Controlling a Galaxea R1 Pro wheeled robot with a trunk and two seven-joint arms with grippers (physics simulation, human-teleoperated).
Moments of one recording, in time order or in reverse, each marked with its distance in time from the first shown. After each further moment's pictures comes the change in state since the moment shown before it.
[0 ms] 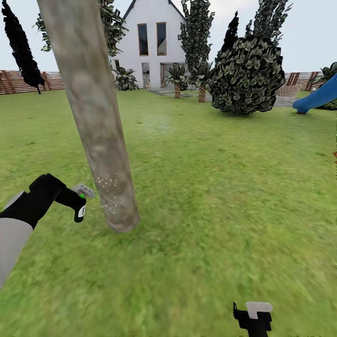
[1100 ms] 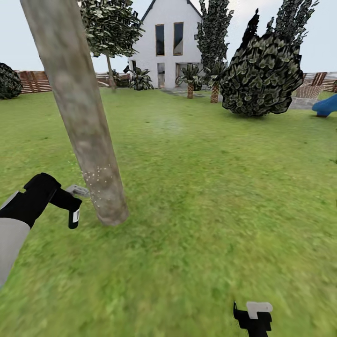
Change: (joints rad) left arm -0.001 0.004 0.058 0.010 0.000 0.171 0.012; right arm 0.000 0.000 0.000 0.000 0.000 0.001 -0.002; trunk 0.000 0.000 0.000
